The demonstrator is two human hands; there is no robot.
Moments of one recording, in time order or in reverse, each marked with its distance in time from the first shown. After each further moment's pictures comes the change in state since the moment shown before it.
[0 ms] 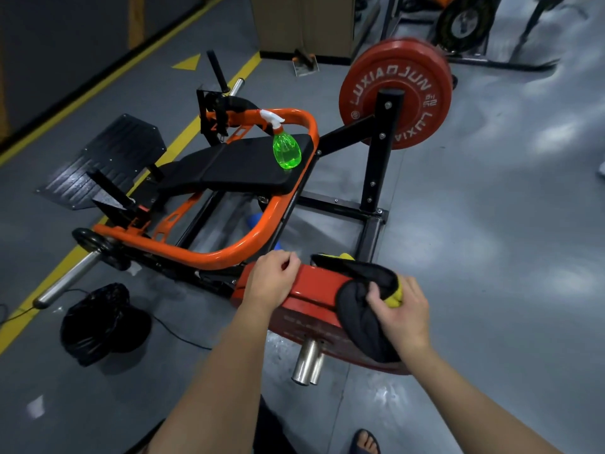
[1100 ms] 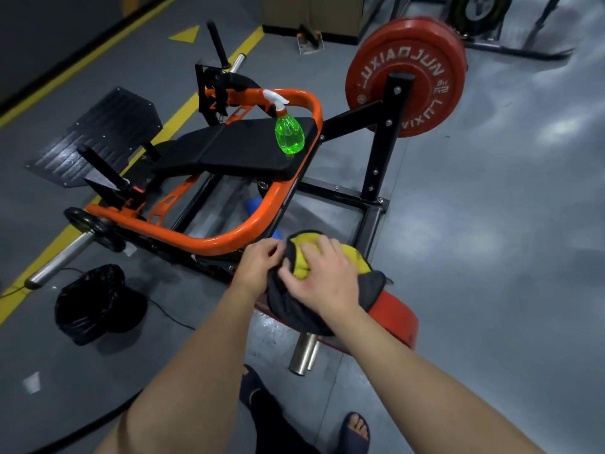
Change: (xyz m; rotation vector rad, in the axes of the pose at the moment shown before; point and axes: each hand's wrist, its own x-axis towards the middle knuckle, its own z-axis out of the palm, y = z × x) left_hand 0.022 -0.040 -0.005 -0.250 -0.078 0.016; right_hand 0.011 -0.112 0.068 -0.269 -0.156 -0.334
